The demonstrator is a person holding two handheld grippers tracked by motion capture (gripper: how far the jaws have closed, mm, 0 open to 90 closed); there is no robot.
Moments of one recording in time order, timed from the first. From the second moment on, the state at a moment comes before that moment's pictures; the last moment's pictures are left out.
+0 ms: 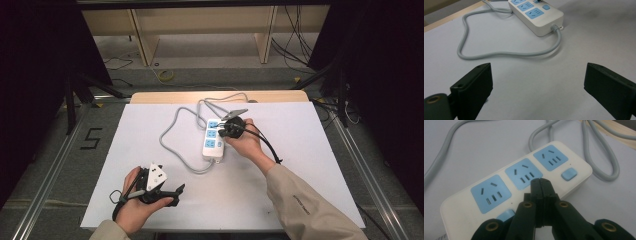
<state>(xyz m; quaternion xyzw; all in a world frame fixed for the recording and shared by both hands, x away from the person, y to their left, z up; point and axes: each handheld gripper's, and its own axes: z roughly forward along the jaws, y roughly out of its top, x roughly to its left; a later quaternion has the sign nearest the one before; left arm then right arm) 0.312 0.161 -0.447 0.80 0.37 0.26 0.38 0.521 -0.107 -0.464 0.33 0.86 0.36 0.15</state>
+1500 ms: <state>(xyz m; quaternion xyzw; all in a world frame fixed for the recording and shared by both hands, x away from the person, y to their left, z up) 0.311 0.161 -0.446 0.80 0.37 0.27 0.39 0.527 -0.092 -0.457 0.34 0.87 0.32 0.16</state>
